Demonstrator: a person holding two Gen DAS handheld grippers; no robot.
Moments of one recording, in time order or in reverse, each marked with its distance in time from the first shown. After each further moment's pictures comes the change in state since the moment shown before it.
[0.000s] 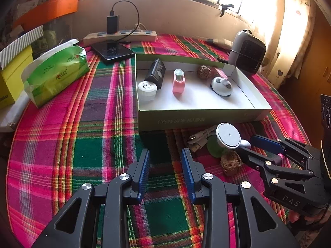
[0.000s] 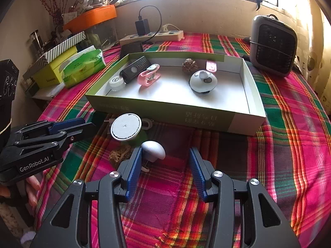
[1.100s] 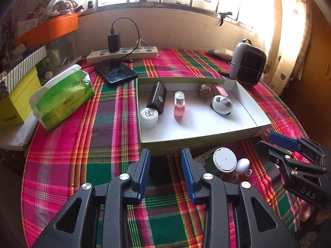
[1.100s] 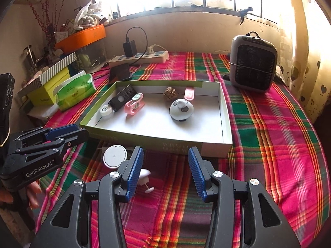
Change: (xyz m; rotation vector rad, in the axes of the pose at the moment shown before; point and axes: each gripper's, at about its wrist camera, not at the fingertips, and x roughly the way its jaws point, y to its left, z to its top) left arm -0.016 -0.007 0.021 0.032 -0.067 0.061; right arm -0.031 -0.016 0.016 0.046 -0.100 -0.061
